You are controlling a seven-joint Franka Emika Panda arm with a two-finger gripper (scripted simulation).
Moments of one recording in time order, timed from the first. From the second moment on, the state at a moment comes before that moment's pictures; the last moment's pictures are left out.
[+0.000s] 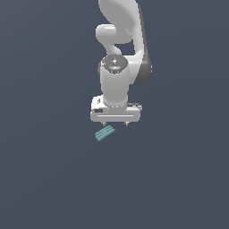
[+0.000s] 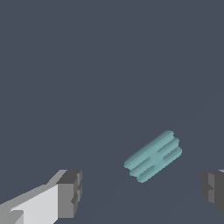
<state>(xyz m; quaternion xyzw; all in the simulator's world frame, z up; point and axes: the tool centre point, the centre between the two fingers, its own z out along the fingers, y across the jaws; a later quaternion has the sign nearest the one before) 0.006 0.004 0.167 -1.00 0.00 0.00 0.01</state>
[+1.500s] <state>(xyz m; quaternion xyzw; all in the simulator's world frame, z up) -0.007 -0.025 0.140 -0.99 0.11 0.01 0.01</state>
